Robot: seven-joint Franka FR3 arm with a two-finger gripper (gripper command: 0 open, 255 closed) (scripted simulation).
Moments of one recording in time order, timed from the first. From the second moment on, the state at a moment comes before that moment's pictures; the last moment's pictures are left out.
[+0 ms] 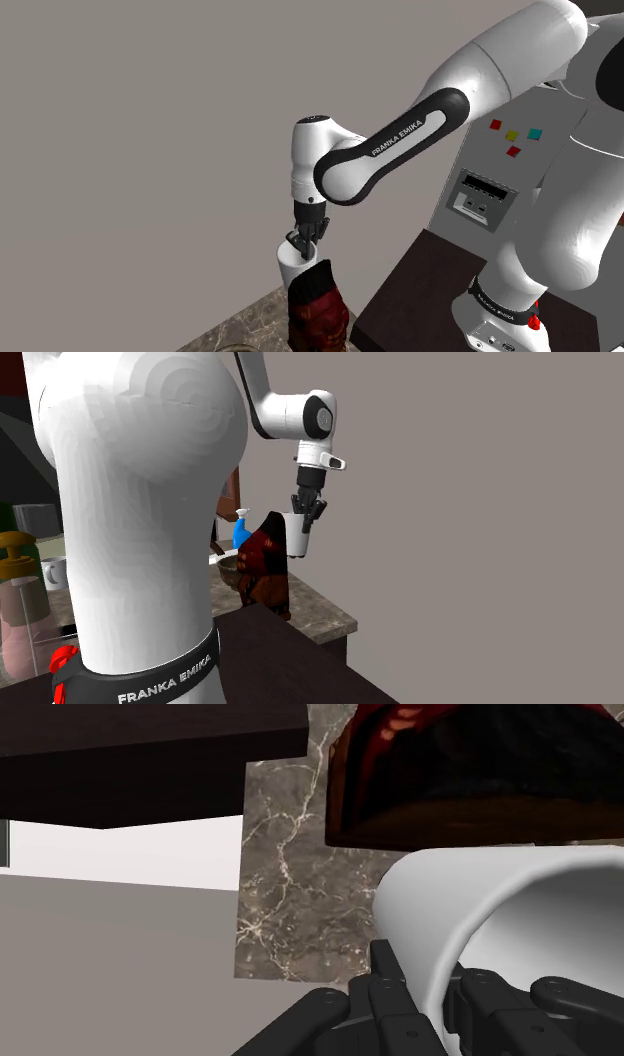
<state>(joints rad) 0.16 0.00 0.37 -2.36 0.19 2.30 0.43</state>
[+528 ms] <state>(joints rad) 0.23 0.05 0.44 -2.25 0.16 2.26 0.60</state>
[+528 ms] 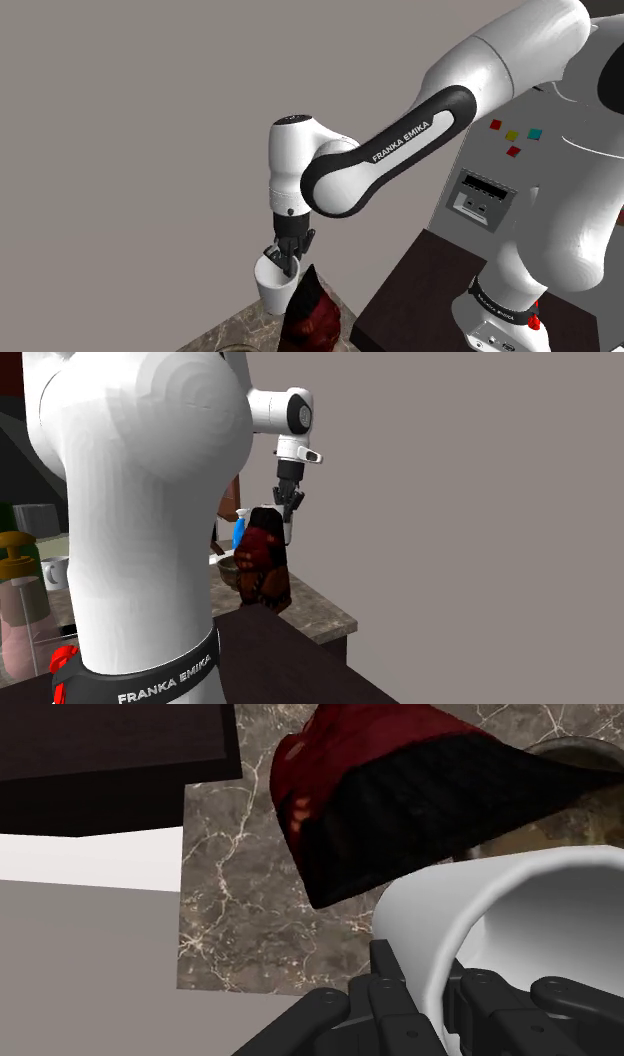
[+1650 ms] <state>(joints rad) 0.45 0.35 0.51 -1.89 -0.03 2.21 0.97</state>
